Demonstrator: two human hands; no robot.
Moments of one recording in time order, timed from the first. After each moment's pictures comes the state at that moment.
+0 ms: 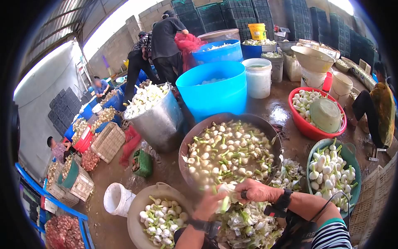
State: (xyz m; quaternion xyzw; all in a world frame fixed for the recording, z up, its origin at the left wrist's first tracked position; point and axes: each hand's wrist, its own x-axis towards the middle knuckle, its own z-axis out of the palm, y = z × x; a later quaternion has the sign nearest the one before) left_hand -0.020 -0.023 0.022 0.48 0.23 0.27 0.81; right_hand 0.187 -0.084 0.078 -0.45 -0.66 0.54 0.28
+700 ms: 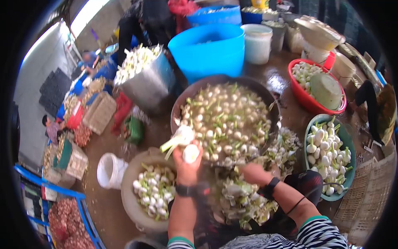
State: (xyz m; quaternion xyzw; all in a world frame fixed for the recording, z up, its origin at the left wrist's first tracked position) left_hand -0.039 0.026 -0.007 0.12 0.11 0.54 0.83; right_hand 0.176 -0.109 -0.070 -0.66 -0.72 0.22 0.03
